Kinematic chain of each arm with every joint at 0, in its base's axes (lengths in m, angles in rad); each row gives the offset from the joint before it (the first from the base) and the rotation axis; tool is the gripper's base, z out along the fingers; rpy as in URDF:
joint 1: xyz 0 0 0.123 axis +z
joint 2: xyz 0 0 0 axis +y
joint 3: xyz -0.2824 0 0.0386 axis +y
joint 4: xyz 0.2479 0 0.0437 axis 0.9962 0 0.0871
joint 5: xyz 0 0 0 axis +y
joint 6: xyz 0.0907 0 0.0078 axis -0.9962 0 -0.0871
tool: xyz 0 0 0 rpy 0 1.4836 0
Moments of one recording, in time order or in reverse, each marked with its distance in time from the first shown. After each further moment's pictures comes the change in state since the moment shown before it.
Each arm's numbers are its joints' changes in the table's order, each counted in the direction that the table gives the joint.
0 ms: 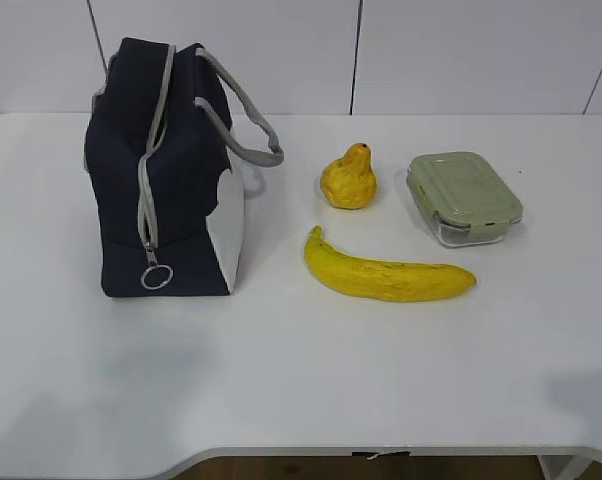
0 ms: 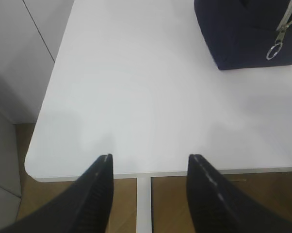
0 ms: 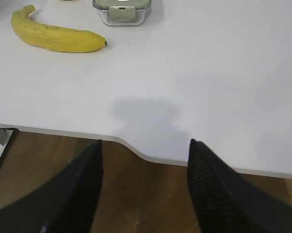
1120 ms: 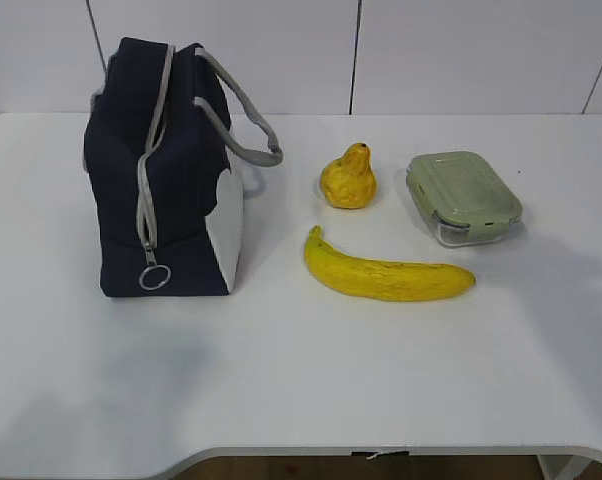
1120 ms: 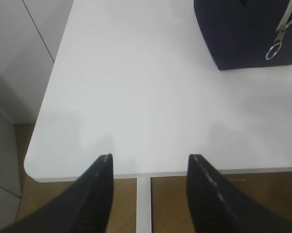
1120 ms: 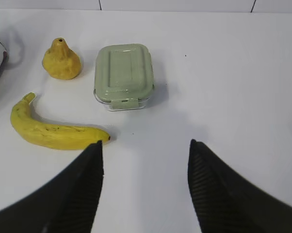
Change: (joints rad) left arm 0.000 0.000 0.000 0.000 0.000 0.000; right arm 0.000 0.709 -0.223 0.017 -0.514 -0.062
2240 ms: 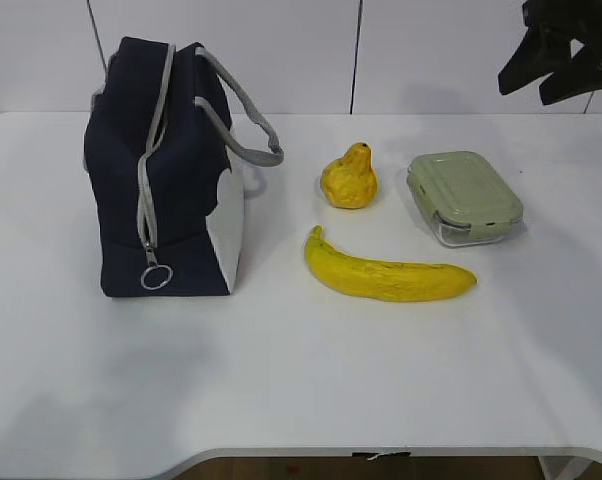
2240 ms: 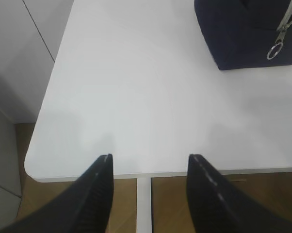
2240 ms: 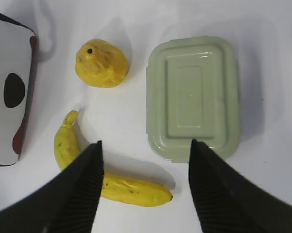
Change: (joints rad) left arm 0.000 0.000 0.000 0.000 0.000 0.000; right arm -0.090 1.075 -0.935 0.419 0.400 0.236
